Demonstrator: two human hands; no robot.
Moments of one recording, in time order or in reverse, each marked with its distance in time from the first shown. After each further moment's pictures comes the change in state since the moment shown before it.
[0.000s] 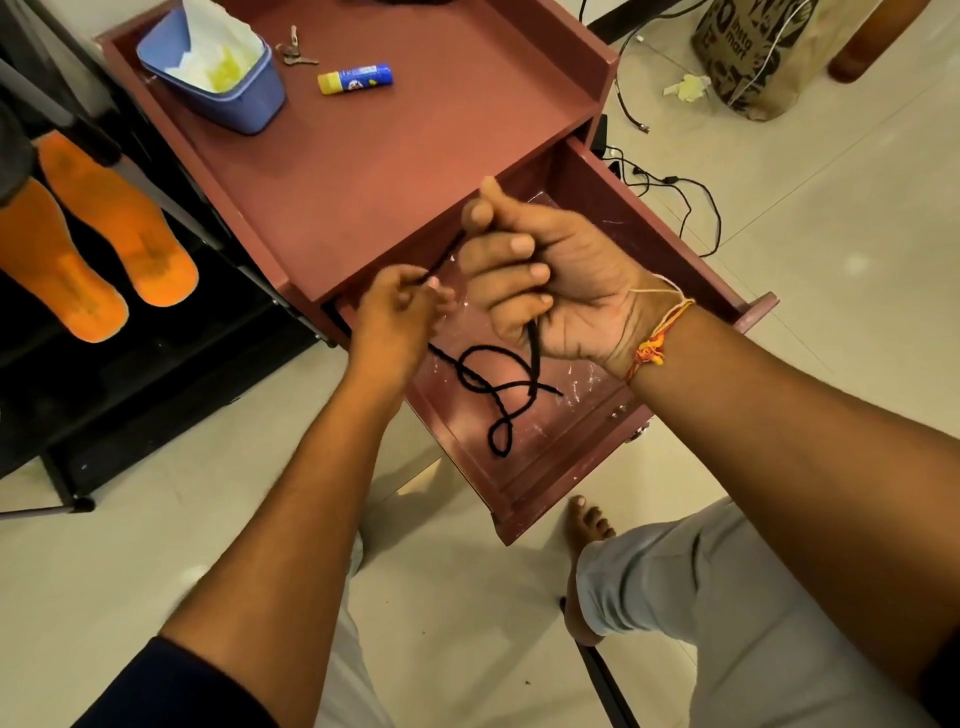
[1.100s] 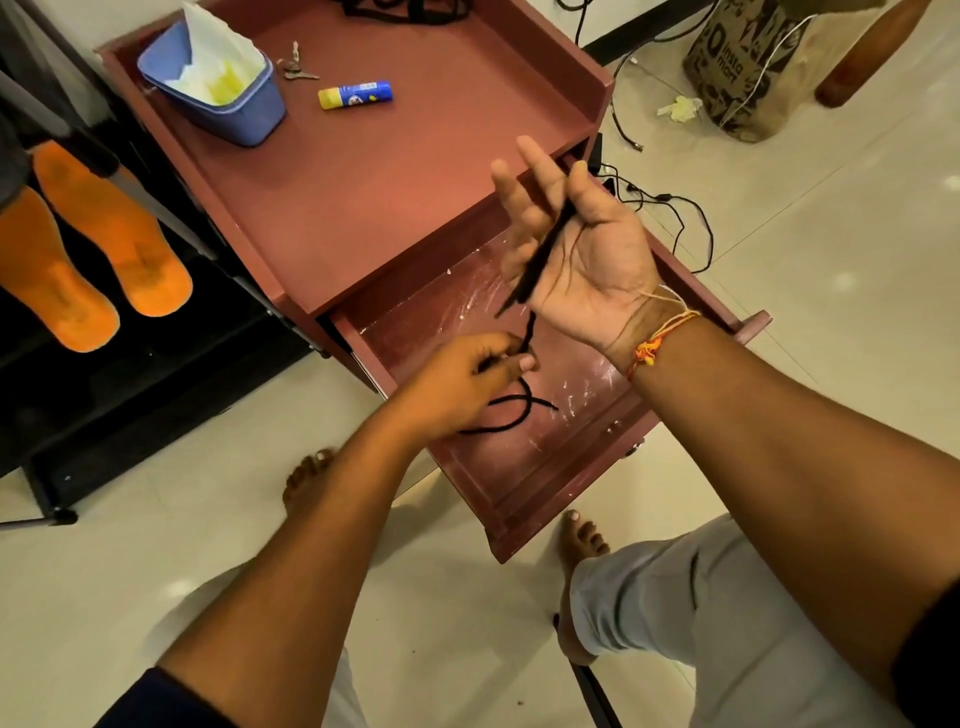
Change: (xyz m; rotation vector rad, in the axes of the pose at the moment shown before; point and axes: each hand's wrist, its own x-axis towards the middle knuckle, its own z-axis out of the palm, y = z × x) left_hand -0.022 -0.002 0.025 0.337 -0.574 0.165; right_hand -0.001 -0.023 -0.037 -0.075 0.144 -0.534
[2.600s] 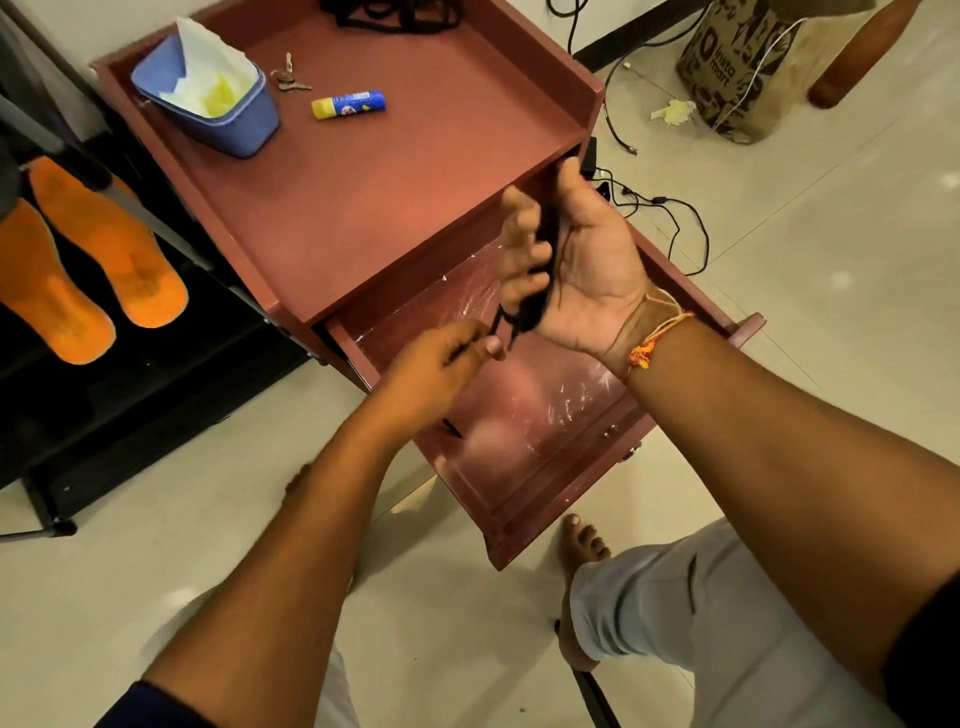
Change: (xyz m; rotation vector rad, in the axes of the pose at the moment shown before) left_hand 0.004 -0.006 -0.015 0.076 0.117 0.023; right_hand -0.003 -0.003 0.004 0.025 0.000 0.190
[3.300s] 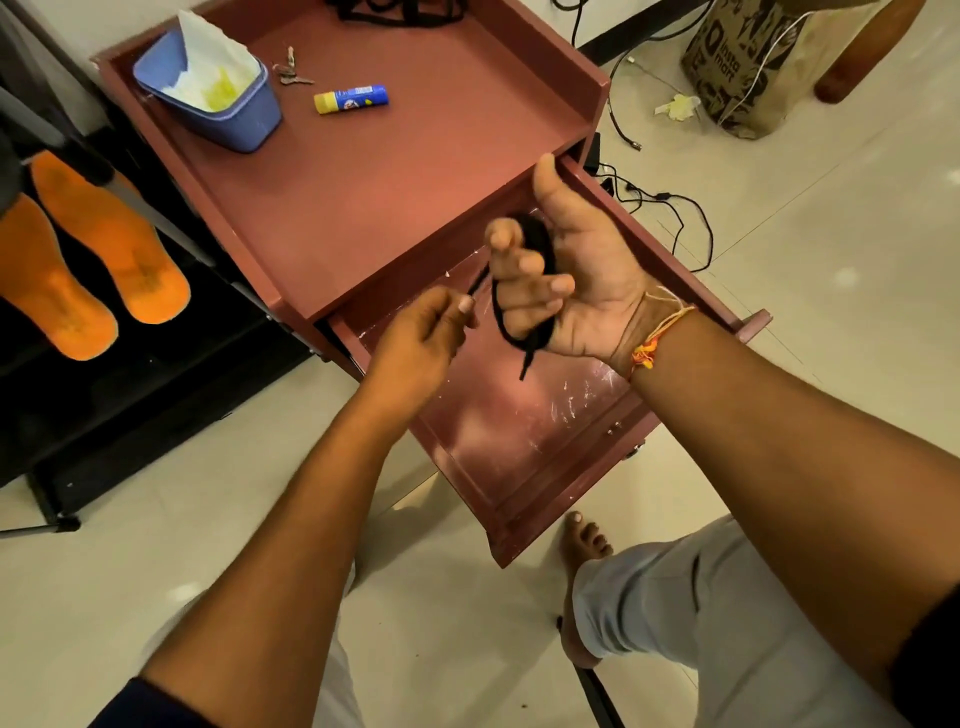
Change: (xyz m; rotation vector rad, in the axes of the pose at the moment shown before) left_hand 0.000 0.006 -0.007 -0.180 0.202 -0.042; right_hand -0.002 0.003 0.008 -0.144 -0.077 0.206
